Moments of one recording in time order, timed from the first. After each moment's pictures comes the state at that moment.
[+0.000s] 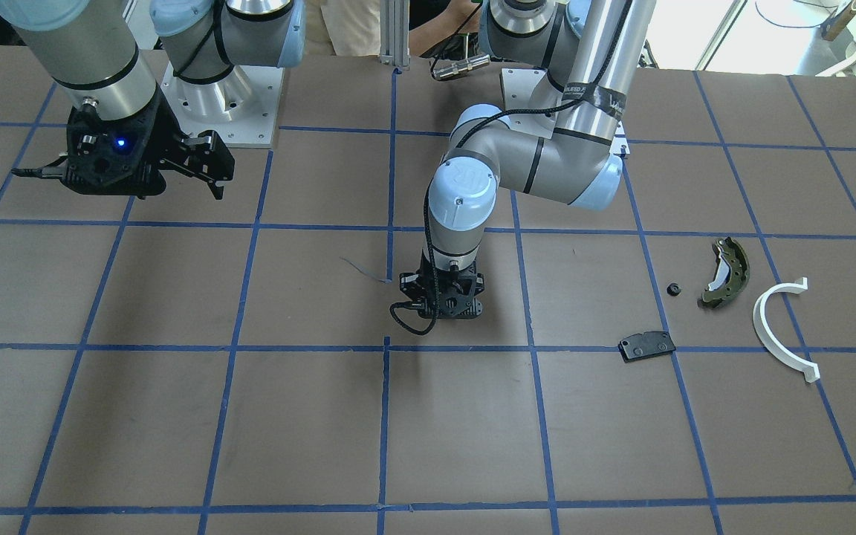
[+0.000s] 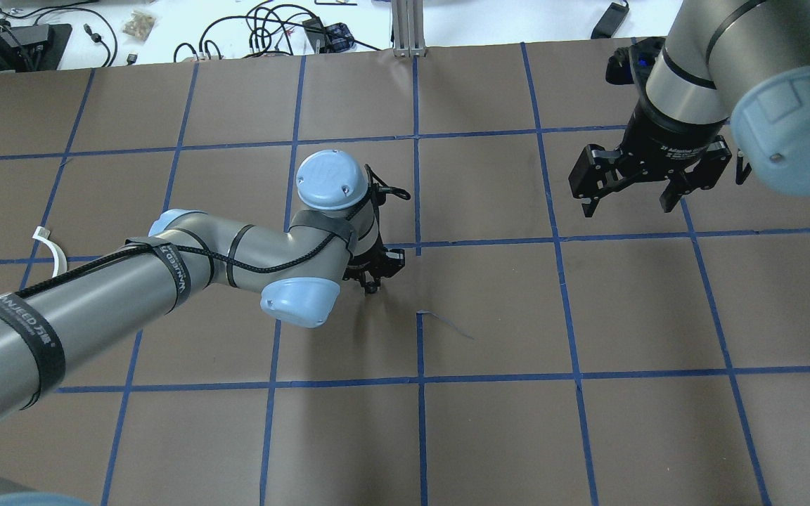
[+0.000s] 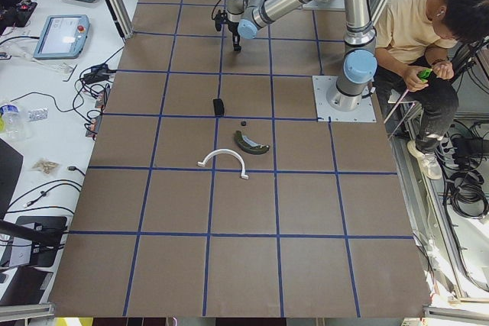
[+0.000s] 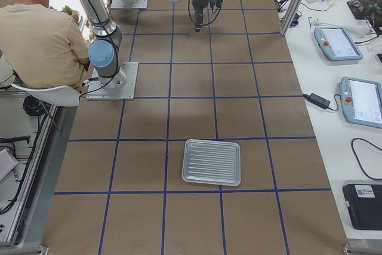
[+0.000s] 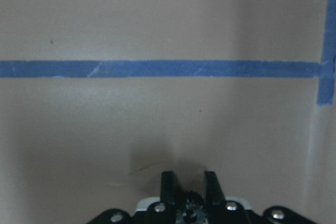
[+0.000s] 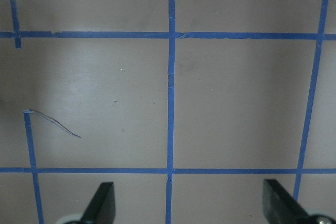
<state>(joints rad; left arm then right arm) -1.87 -1.96 -1.95 -0.78 1.55 -0.31 1.55 -1.61 1.71 -1.60 -1.57 -0.04</state>
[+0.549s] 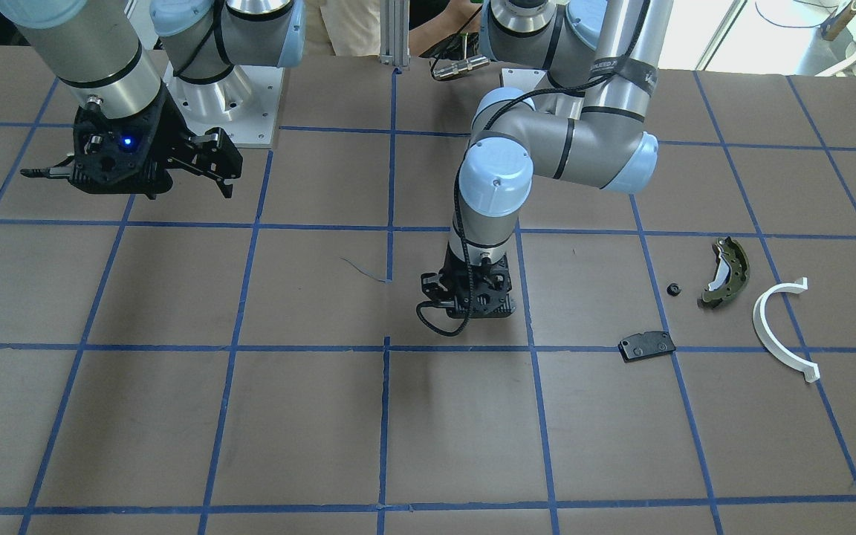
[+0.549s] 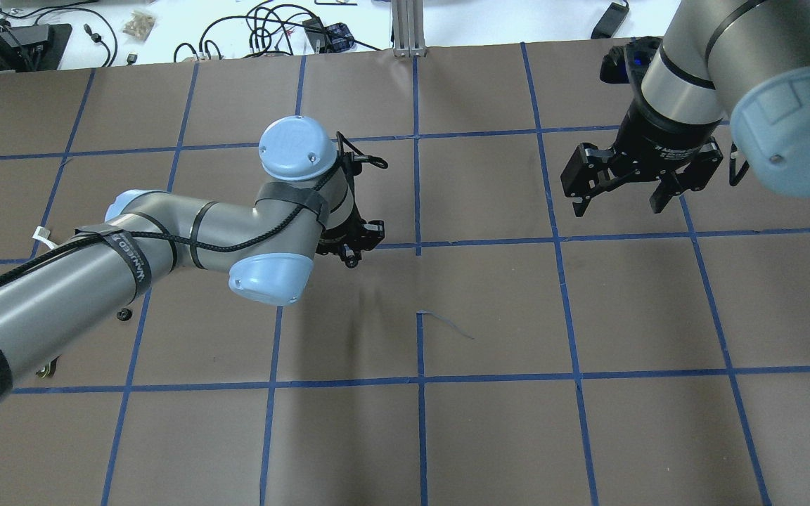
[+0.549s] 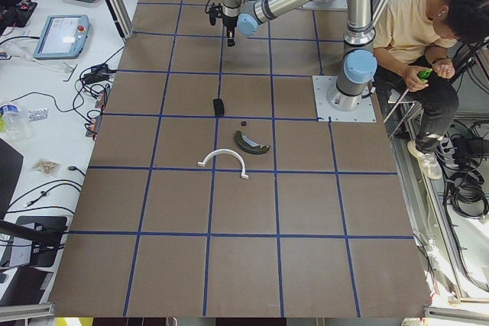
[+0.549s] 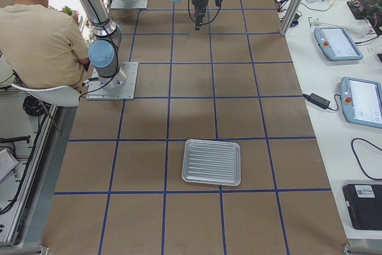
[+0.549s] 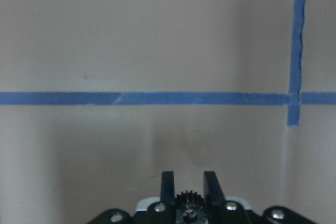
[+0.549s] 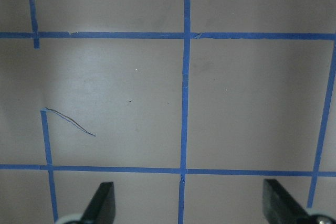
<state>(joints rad) -1.78 -1.88 -1.92 -0.84 1.56 -0.27 1.55 -1.61 1.71 -1.60 -1.54 -0.04</state>
